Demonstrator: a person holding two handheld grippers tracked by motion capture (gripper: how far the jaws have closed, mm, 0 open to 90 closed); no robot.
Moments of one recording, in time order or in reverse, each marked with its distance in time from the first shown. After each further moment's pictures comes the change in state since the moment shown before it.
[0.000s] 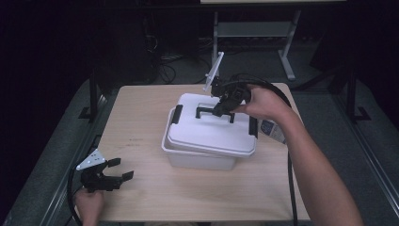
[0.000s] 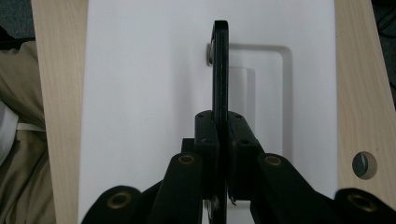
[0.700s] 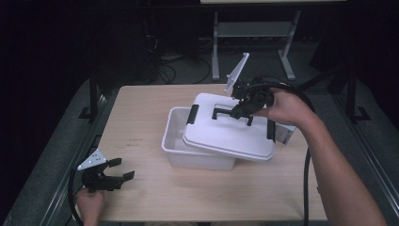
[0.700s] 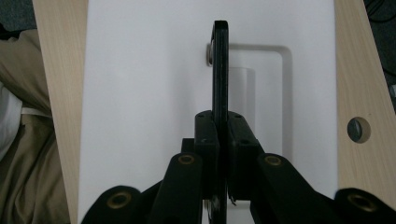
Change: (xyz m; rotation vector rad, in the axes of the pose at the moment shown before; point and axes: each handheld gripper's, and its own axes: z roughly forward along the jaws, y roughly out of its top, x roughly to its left) left arm -0.001 0.000 0.002 0.000 0.000 0.005; right arm 0.009 -0.042 -0.025 -0.008 -0.031 0.044
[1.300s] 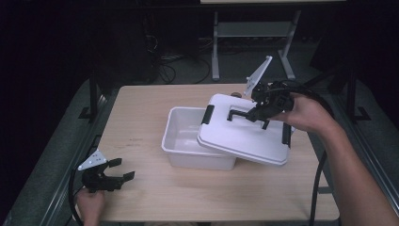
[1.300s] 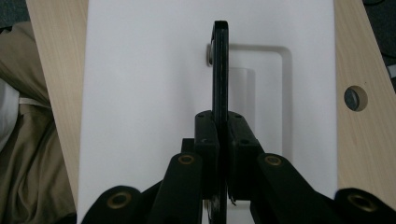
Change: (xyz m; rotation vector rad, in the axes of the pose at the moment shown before) left arm -0.001 0.000 0.001 -0.001 -0.002 -0.001; right arm 0.002 -0.040 -0.013 -0.007 -0.018 0.070
